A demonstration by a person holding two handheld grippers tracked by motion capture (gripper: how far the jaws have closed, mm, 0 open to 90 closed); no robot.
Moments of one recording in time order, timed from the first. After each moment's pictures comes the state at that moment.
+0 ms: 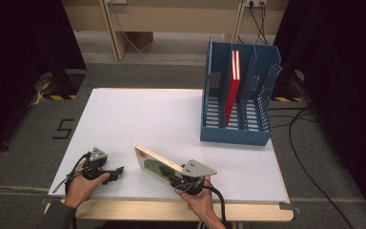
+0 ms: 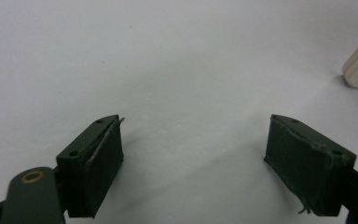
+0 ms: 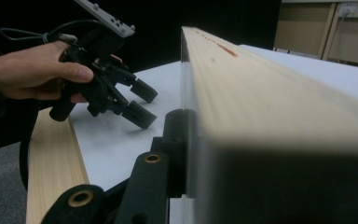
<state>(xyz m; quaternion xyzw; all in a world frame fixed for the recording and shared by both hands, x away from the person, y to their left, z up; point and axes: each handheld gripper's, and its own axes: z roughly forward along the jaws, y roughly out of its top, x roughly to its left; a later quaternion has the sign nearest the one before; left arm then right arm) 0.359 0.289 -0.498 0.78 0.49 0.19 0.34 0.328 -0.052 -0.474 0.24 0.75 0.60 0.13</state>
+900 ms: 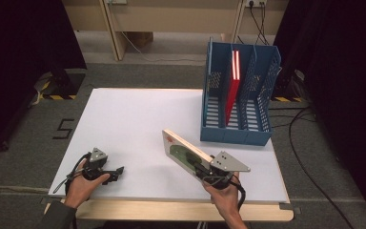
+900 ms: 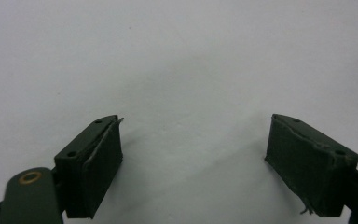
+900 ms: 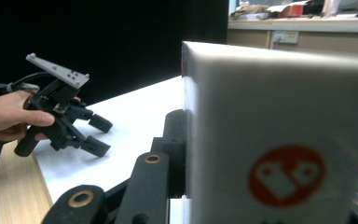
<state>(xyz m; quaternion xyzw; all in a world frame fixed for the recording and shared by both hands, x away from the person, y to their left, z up) 0.359 0.289 -0.500 0.78 0.48 0.19 0.34 0.323 -0.118 -0.423 0.29 0.71 0.61 0.20</state>
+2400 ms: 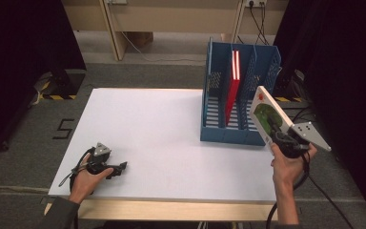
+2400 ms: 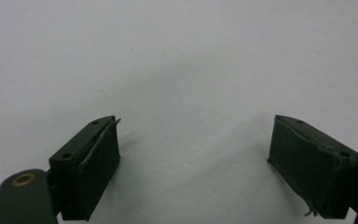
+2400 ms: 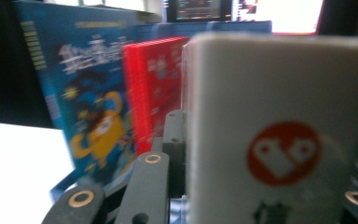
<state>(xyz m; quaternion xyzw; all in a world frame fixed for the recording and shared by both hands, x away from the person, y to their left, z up) 0.378 0.283 -0.500 0.78 0.48 0.19 0.35 0.374 -0.284 -0.356 0.48 0.58 0.52 0.42</state>
